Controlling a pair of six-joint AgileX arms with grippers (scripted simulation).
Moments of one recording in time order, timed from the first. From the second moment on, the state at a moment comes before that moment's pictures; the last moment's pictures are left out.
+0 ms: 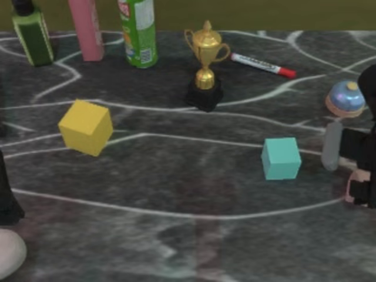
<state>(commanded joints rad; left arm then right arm) 0.00 0.00 0.00 0.00 0.00 0.00 0.11 2.07 1.14 -0.65 0.00 -1.14</state>
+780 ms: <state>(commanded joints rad) 0.00 0.00 0.00 0.00 0.00 0.00 0.12 1.89 1.28 -0.95 0.00 -1.12</state>
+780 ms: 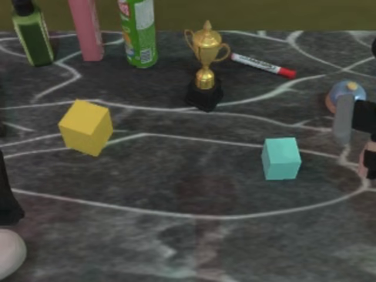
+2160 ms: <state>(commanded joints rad) 0.00 0.00 0.00 0.00 0.00 0.00 0.62 2.00 1.50 -1.06 -0.01 -0.94</state>
